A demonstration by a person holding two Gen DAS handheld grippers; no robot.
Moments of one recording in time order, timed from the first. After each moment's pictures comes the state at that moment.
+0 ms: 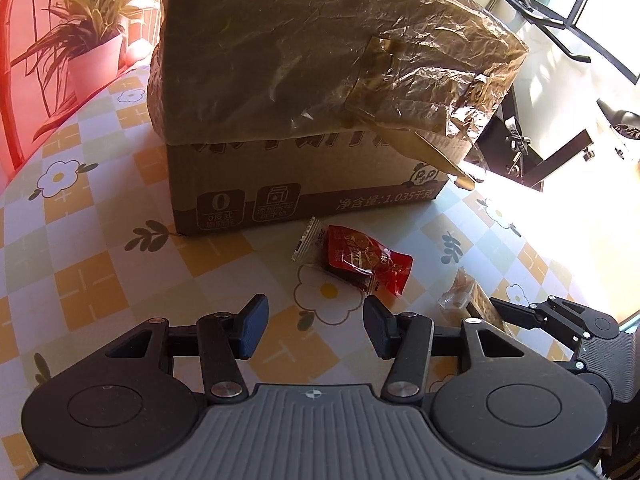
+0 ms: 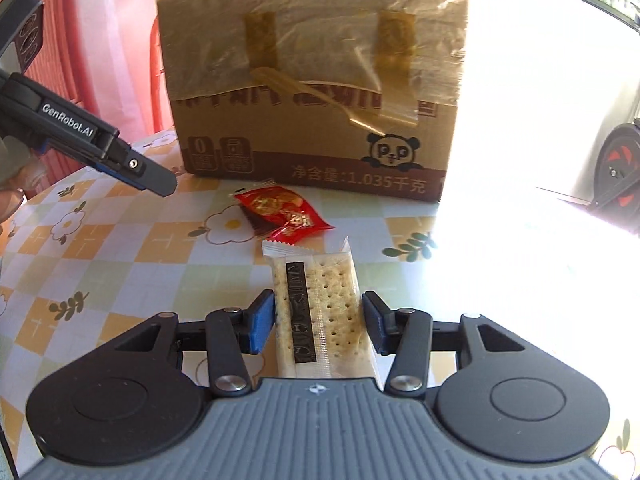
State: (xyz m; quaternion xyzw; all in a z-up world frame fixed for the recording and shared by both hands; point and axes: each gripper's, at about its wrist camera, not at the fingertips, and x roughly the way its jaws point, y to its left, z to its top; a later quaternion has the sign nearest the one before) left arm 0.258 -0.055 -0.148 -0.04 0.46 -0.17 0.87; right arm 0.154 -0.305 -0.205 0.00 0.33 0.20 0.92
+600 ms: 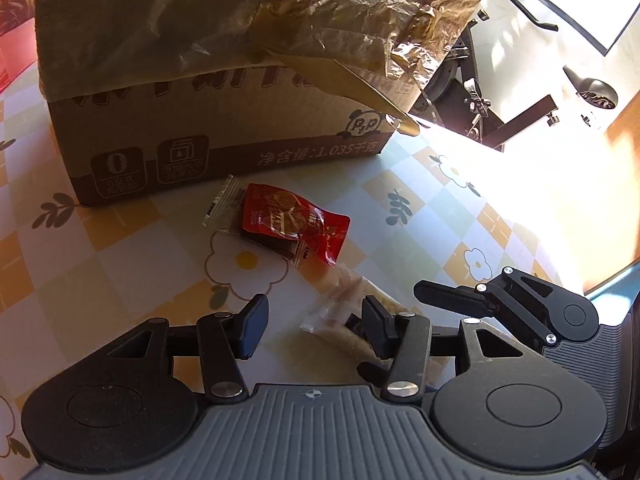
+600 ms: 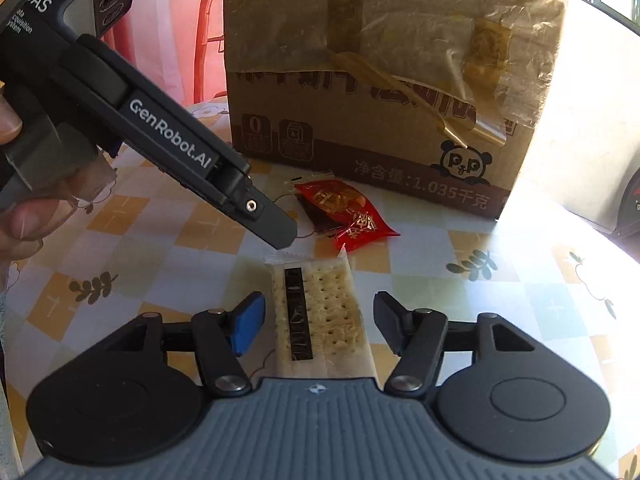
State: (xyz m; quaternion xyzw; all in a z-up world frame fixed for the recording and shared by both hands) left arm 0.267 -0.099 -0.180 -0.05 0.50 -0.25 0.83; right arm 0.140 -0.263 -0.196 -0.08 0.34 0.25 0.91
